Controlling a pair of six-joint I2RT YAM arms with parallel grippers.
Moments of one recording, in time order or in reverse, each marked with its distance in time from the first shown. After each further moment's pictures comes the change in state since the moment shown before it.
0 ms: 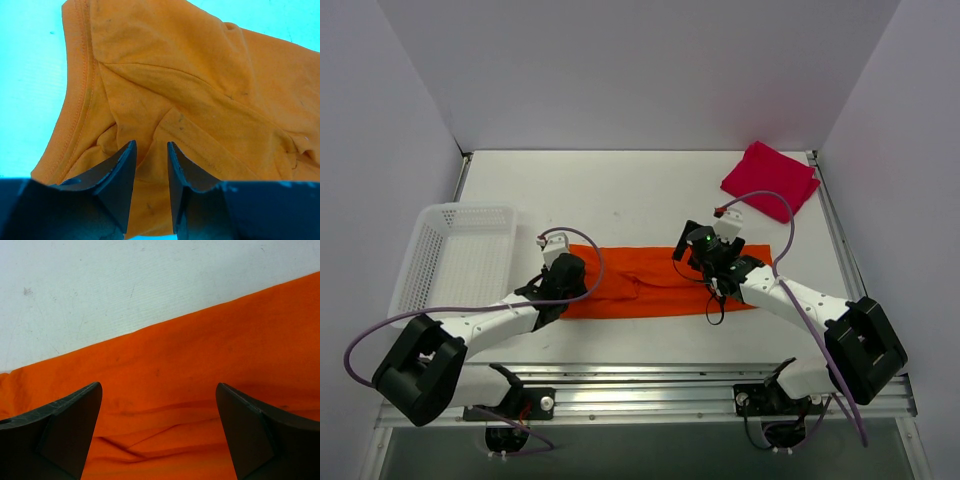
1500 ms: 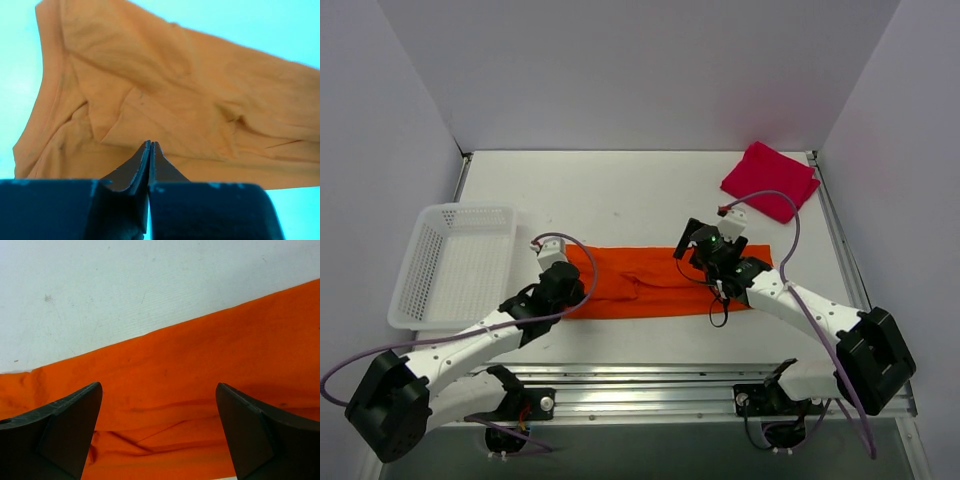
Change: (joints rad) left arm -0.083 -0.248 -0.024 -0.082 0.024 -0.048; right arm 0.007 -0.047 0.000 -0.006 0.001 0.001
